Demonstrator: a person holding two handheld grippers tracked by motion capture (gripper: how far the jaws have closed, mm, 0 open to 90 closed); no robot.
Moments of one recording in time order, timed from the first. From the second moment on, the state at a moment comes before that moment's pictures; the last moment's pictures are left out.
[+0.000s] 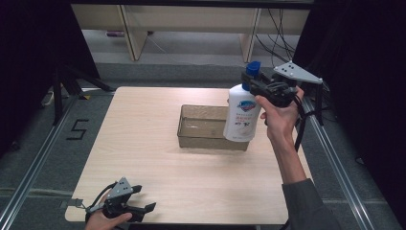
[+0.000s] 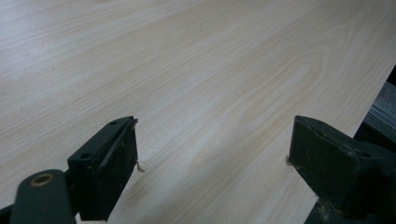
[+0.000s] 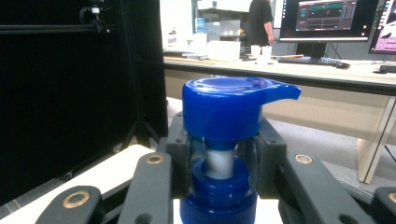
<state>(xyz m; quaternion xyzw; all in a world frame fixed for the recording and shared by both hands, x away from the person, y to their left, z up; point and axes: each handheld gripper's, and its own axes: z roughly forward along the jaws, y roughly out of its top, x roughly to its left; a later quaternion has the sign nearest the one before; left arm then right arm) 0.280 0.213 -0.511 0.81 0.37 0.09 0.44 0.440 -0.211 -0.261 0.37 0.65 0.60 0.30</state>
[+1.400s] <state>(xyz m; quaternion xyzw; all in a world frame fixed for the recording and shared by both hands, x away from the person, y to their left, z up) 0.279 0.212 -0.511 0.81 0.37 0.09 0.45 0.480 -0.207 -0.311 0.39 0.64 0.59 0.30</state>
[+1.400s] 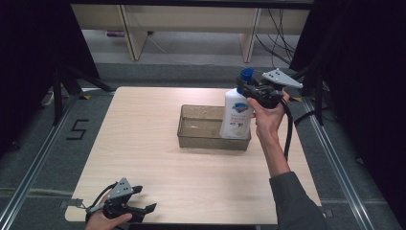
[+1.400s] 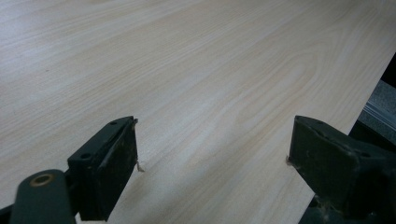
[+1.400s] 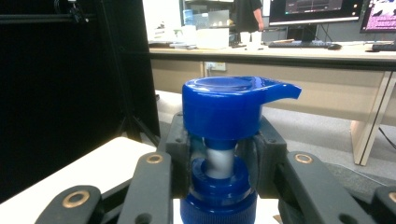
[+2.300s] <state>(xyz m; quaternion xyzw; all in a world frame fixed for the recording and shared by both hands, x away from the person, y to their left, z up) 0.279 0.212 -0.511 0.81 0.37 0.09 0.45 0.482 -0.213 -0.349 0.41 0.65 0.58 0.29</state>
